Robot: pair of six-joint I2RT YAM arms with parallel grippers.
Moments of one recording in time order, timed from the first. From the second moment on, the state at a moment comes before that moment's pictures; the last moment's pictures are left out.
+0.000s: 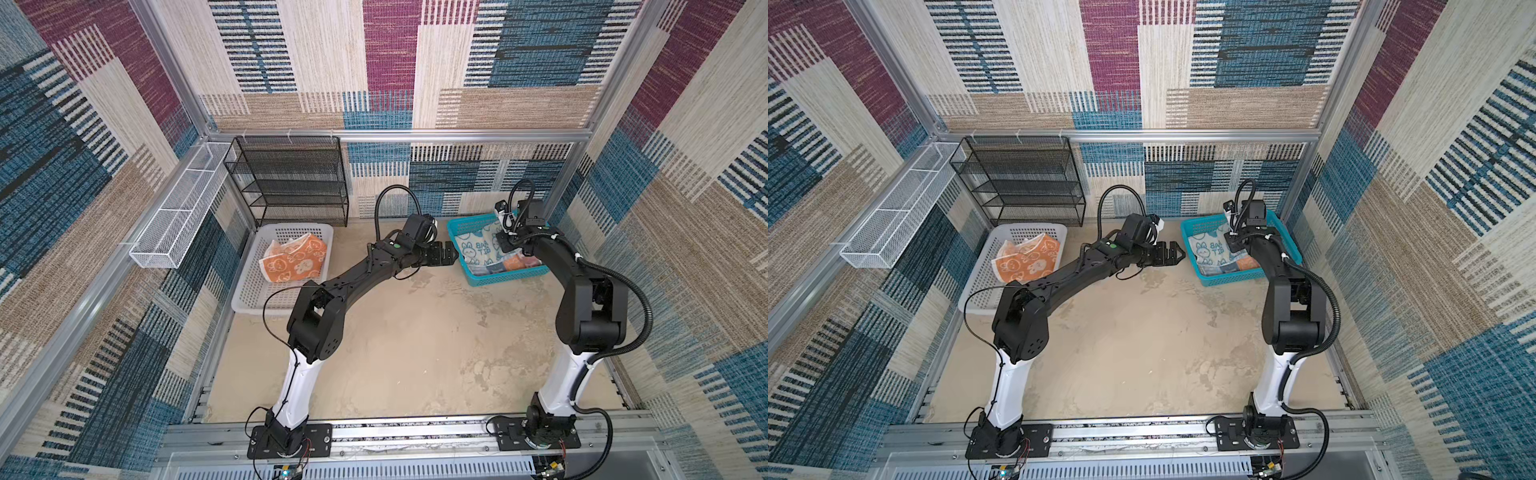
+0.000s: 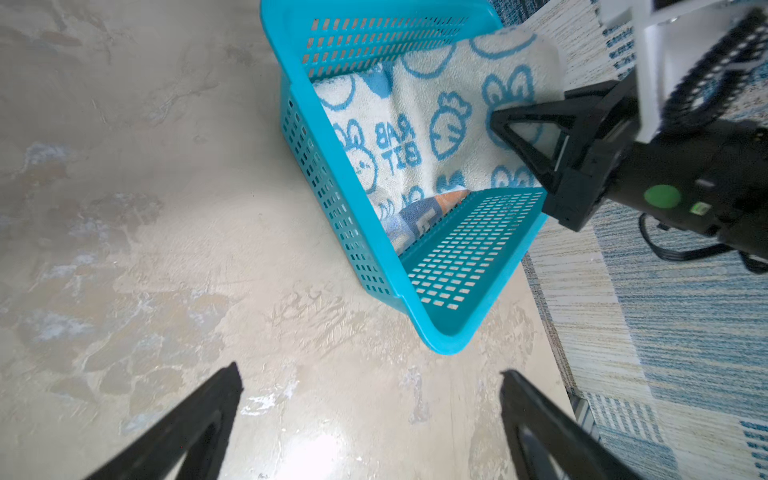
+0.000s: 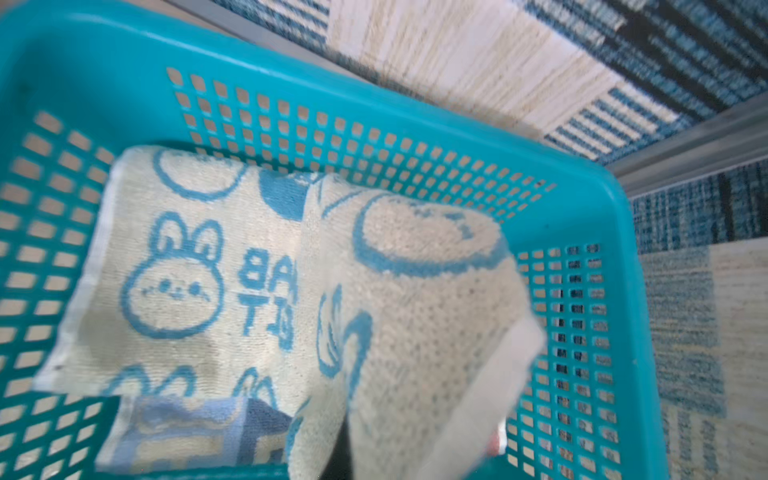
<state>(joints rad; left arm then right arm) -0.69 2.18 1.93 -0.40 0.27 -0.57 -0.04 1.91 1.57 -0.44 0.00 -0.44</state>
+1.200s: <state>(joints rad) -0.71 2.60 2.45 -0.54 0.32 -0.56 -0.06 1.98 1.56 -0.44 -0.03 -0.35</state>
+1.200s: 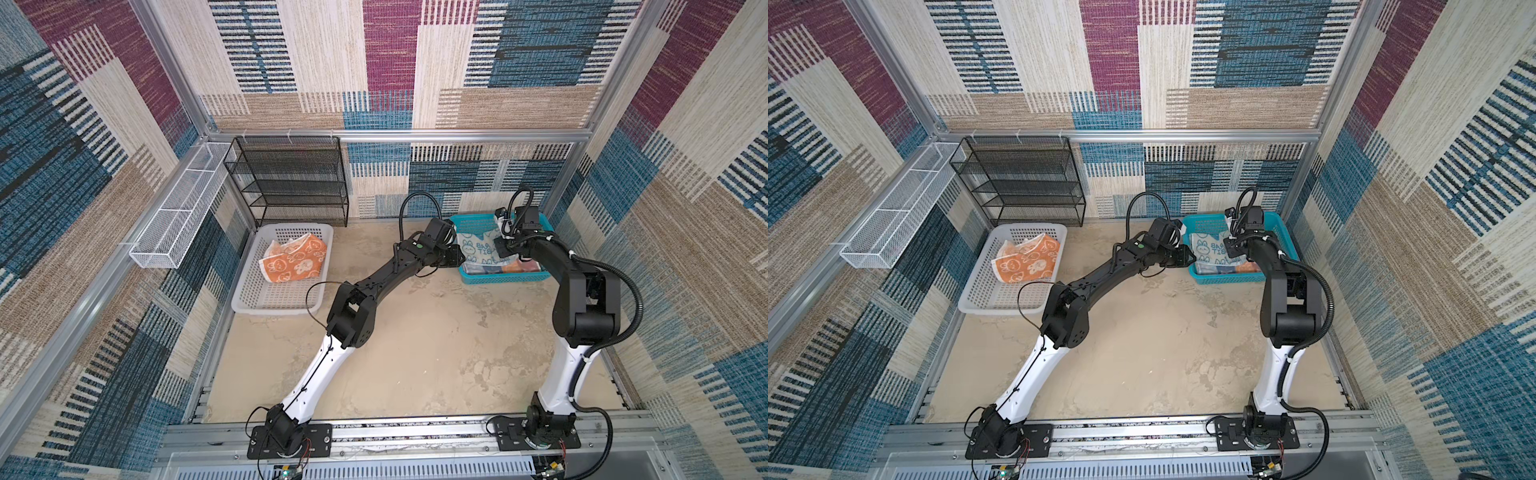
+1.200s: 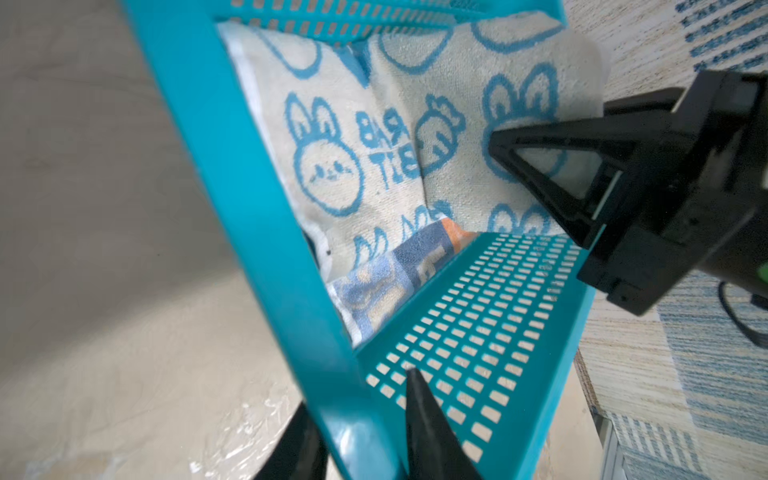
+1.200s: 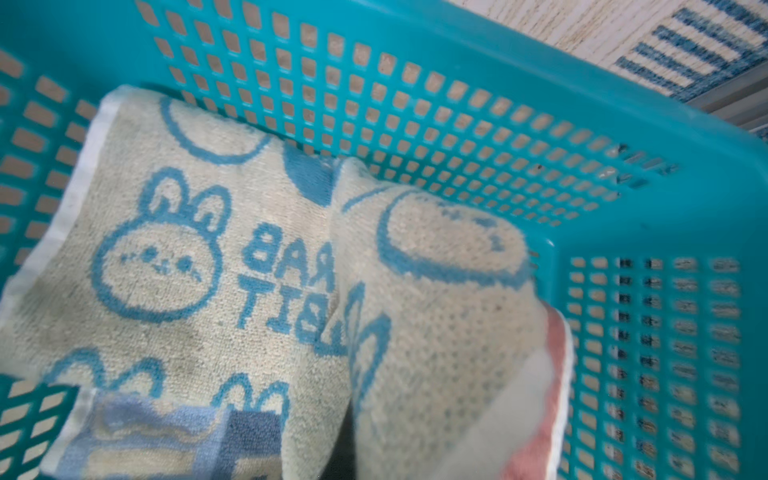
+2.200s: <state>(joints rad) -0.64 2.33 2.05 -0.48 0.29 -0.66 0.08 1.86 1.52 -0.60 -0.36 -0.08</state>
